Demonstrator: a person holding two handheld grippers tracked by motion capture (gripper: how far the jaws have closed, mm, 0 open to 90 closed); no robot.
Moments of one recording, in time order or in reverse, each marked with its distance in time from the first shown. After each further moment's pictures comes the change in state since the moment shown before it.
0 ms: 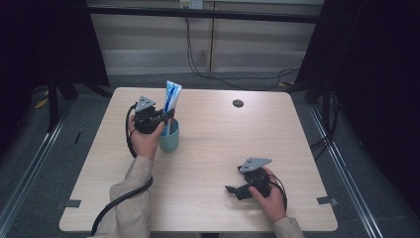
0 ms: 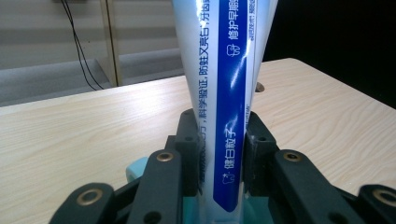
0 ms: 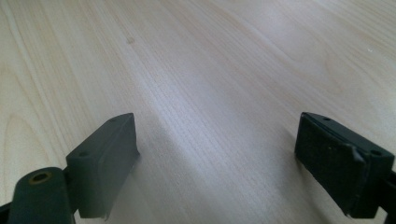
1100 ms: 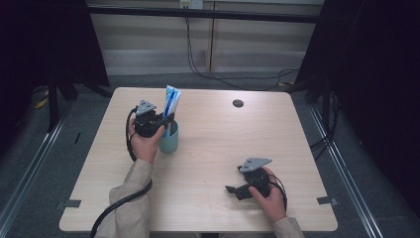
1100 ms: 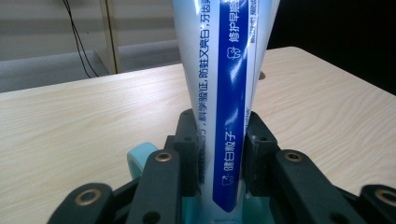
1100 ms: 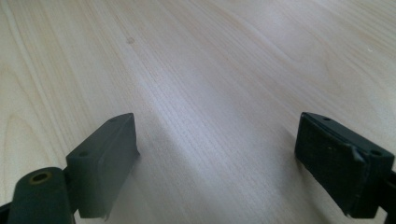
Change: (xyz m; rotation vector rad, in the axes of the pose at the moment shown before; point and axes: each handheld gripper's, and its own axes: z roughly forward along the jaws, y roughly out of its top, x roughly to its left) left arm -0.001 -0.010 -0.001 0.037 0.002 0.002; right arm 0.000 0.000 0.000 0.000 0.000 0.000
